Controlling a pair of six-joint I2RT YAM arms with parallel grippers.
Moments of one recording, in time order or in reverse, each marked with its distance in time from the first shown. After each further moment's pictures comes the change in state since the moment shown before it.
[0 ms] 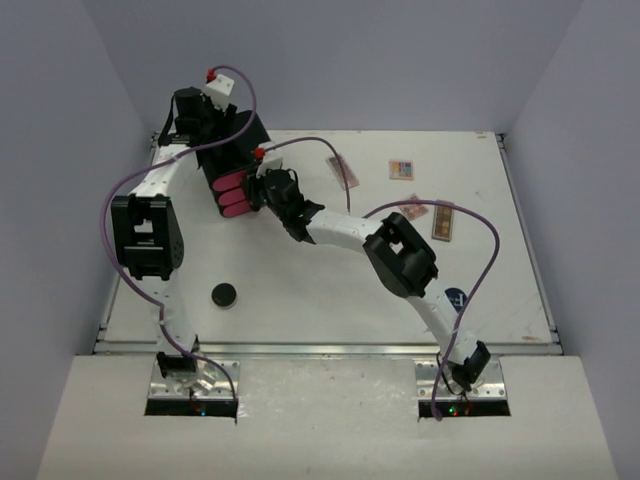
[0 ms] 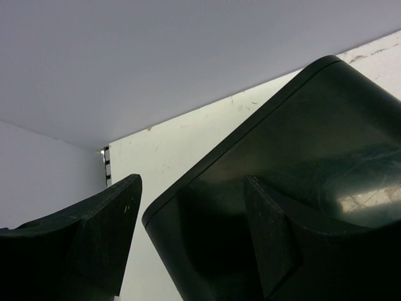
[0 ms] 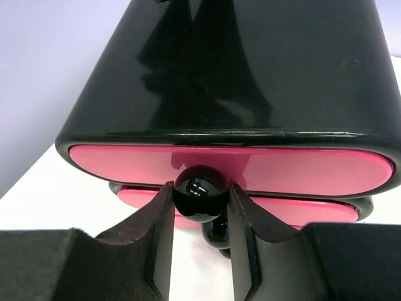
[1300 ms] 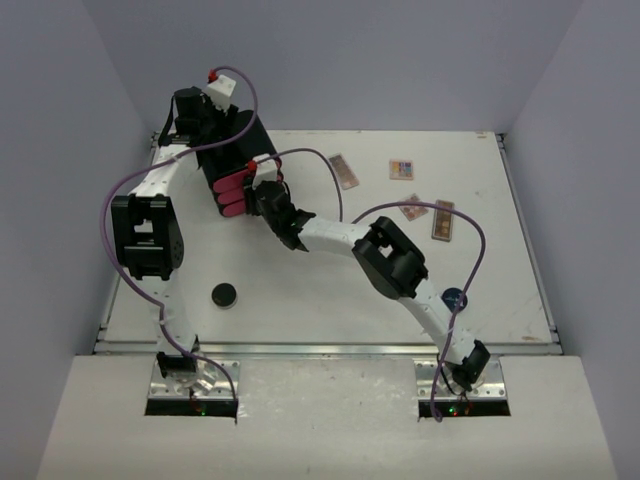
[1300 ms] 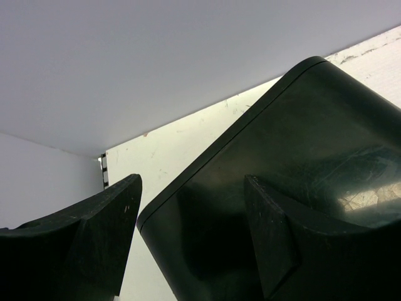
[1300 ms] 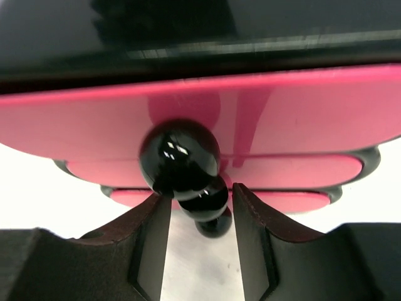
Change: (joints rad) left arm -0.001 0.000 -0.005 0.009 0.034 0.018; right arm 0.035 0.081 0.044 -0.039 0.144 -0.044
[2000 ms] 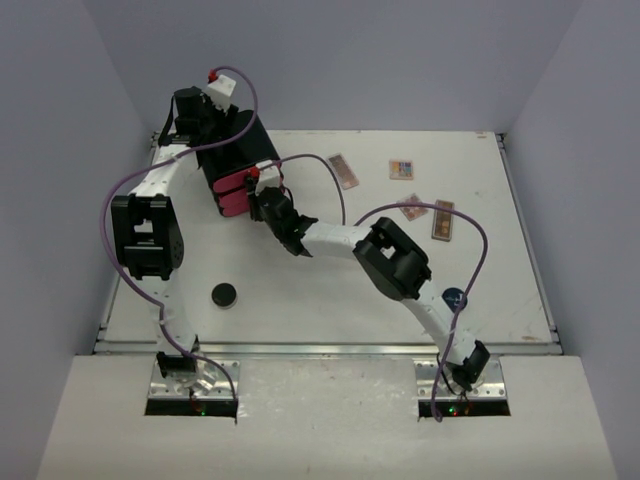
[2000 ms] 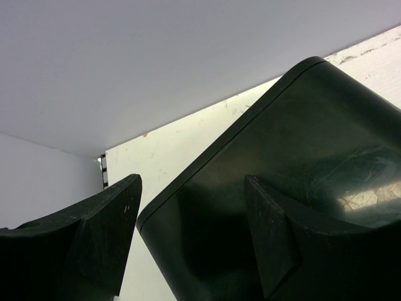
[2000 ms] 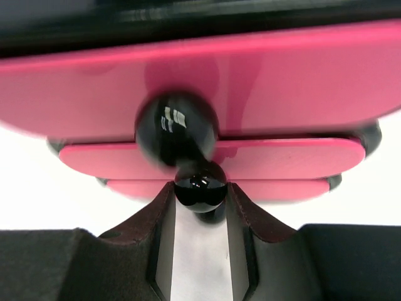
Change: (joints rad) left arm 0.000 0.000 0.000 0.000 0.000 0.001; right arm 0.004 -0.018 -0.072 0.032 0.017 -0.001
